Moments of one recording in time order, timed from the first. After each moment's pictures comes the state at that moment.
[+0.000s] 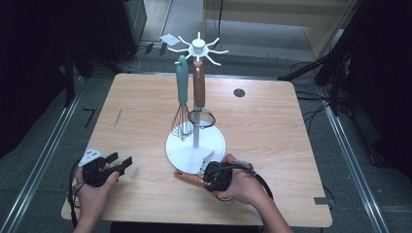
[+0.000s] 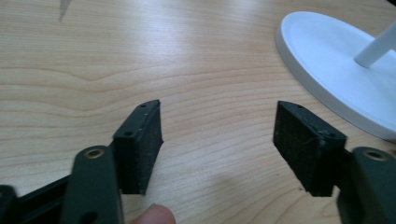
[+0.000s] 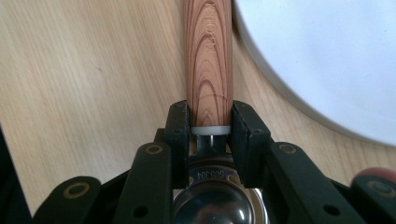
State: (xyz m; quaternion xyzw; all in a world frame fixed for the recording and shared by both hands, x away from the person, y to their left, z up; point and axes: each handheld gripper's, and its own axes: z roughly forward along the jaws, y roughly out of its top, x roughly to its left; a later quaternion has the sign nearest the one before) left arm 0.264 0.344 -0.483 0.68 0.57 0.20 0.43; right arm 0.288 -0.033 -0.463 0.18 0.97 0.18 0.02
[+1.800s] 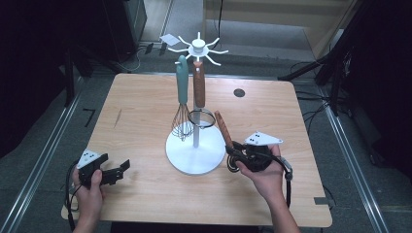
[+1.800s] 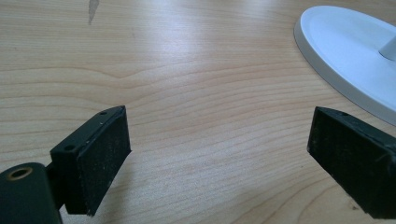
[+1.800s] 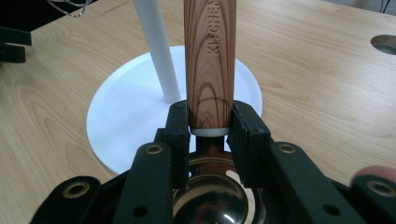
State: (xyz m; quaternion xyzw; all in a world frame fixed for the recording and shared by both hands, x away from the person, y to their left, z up) left arm 0.259 0.351 -0.485 0.68 0.56 0.22 0.42; right arm 0.307 -0.128 -0.425 0.39 0.78 0.47 0.14
